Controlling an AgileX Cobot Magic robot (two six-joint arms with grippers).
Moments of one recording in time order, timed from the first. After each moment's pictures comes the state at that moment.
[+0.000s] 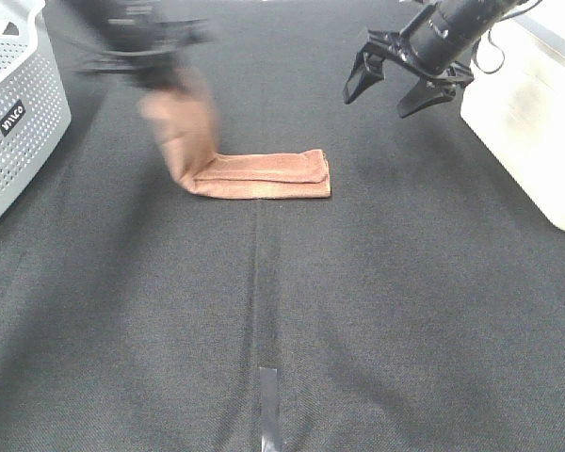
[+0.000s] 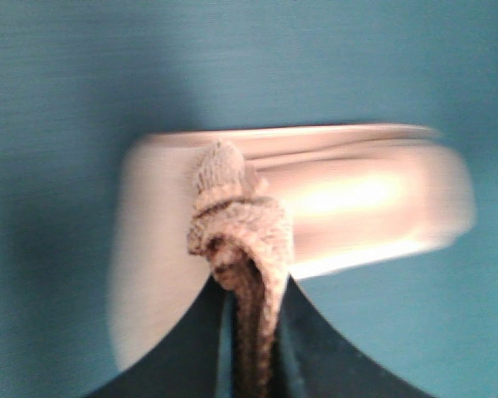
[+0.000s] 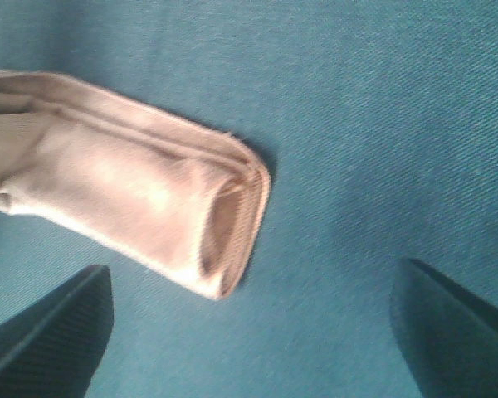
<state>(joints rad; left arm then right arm) -0.27 2.38 -2.22 -0.42 1.00 -0.08 0.14 2.31 -2.05 0.46 1.02 -0.24</state>
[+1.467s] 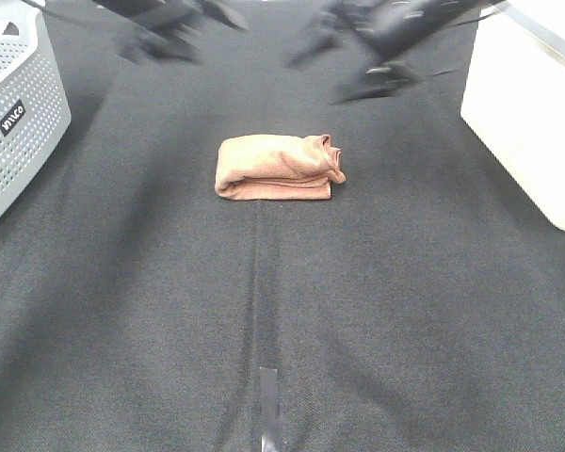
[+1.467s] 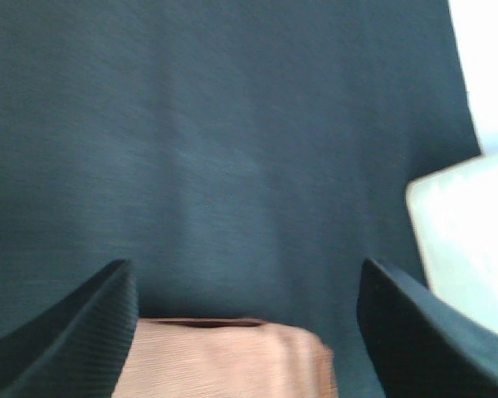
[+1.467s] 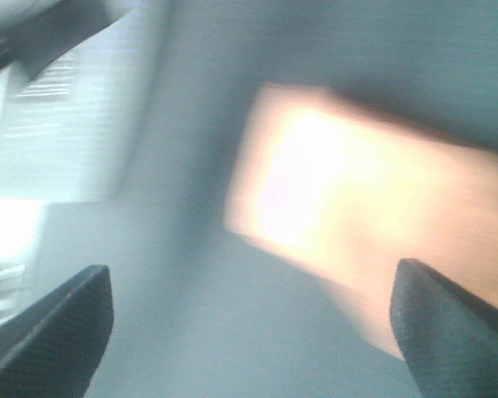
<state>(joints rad) -0.22 2.38 -2.22 -0.57 0.70 -0.15 0.20 2.34 -2.05 0.92 1.06 -0.38</state>
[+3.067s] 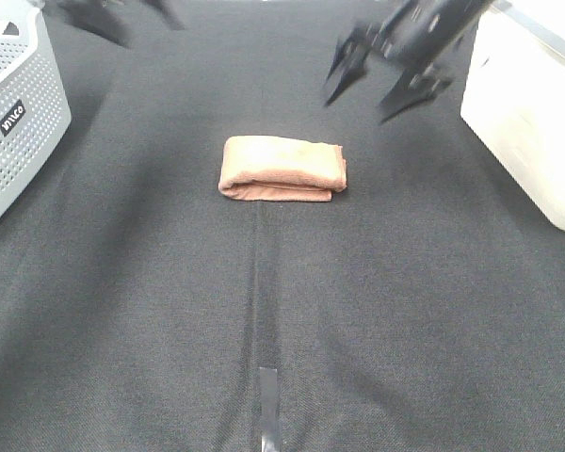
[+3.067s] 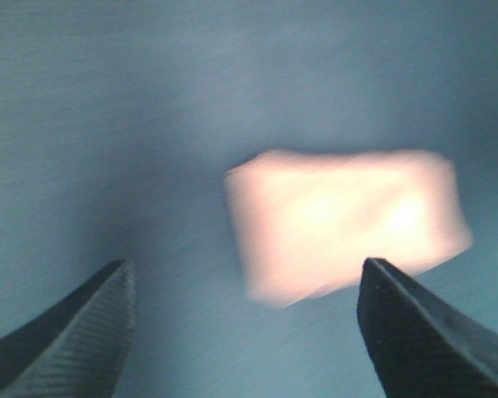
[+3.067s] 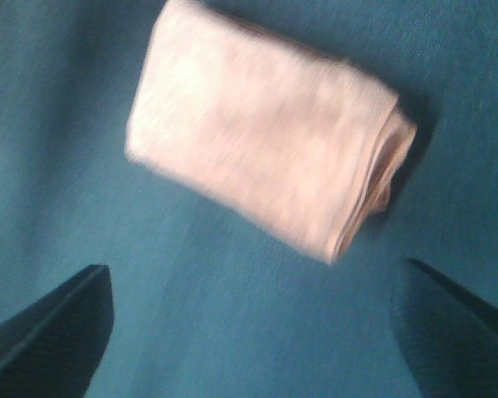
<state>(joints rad) -0.22 2.19 -2.23 -0.20 1.16 -0.10 0.18 2.24 -2.05 0.50 1.20 -0.25</state>
